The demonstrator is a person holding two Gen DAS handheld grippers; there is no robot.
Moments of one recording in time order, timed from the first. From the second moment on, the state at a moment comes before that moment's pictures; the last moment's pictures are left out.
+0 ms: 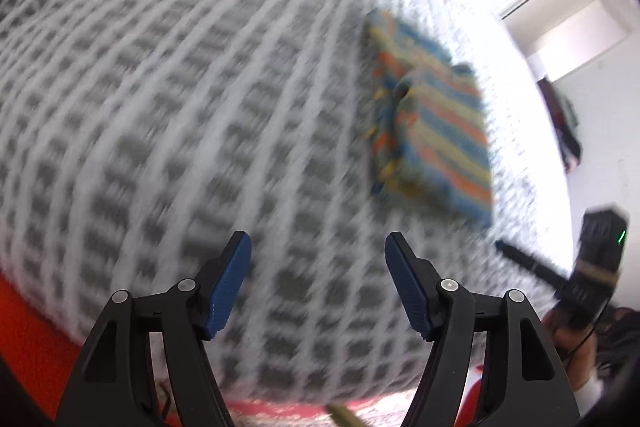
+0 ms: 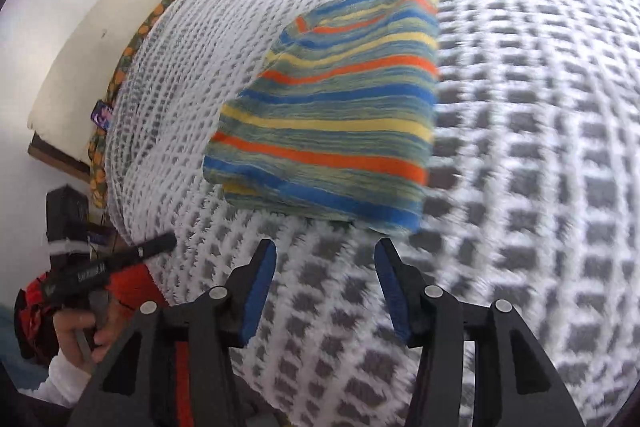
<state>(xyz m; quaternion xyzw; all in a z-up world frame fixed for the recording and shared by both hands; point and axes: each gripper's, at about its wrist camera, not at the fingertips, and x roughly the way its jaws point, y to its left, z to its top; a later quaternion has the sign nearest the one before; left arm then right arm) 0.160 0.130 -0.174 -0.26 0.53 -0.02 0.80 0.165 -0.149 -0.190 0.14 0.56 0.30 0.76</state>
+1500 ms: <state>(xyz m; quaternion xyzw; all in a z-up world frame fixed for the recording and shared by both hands) 0.251 0.162 -0.043 -0.21 0.43 -0.01 0.88 0.294 -0.037 -0.065 0.07 0.44 0.42 0.79</state>
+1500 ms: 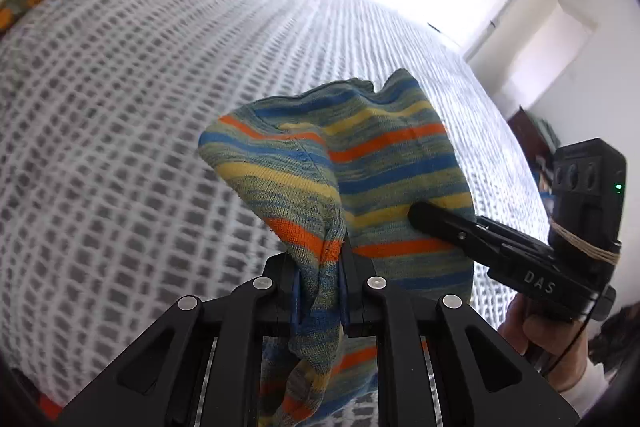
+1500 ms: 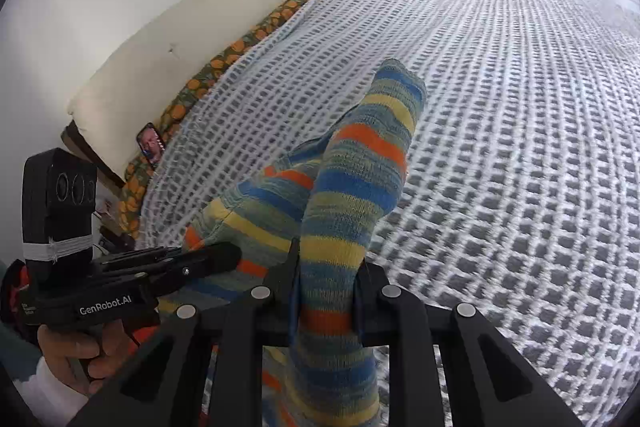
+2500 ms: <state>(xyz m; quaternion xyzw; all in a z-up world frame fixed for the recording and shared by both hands) 0.146 0.104 -0.032 0.00 0.40 0.17 0.90 0.145 -0.094 -0.034 -0.04 0.43 0.27 0.86</state>
